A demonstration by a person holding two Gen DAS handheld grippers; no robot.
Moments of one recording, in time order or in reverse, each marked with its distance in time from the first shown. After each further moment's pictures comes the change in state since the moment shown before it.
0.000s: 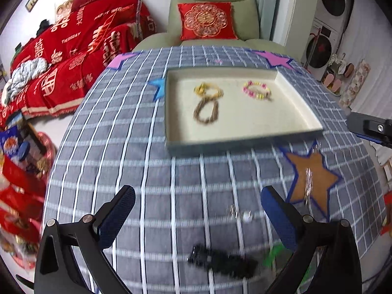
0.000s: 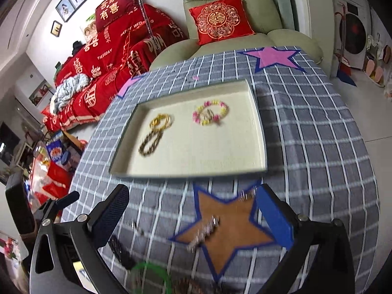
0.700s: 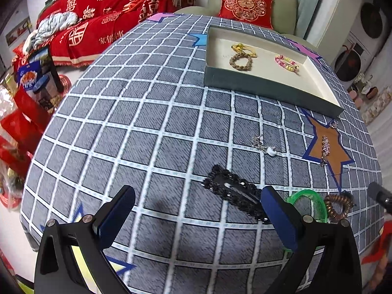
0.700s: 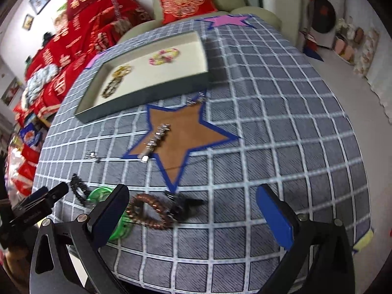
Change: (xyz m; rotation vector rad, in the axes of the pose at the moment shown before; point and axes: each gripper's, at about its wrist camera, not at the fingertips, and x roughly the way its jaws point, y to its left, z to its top) left arm -0.001 0.015 -0.075 -0.227 0.108 0.052; right arm -0.026 -0.037 -0.110 0.099 0.081 -0.195
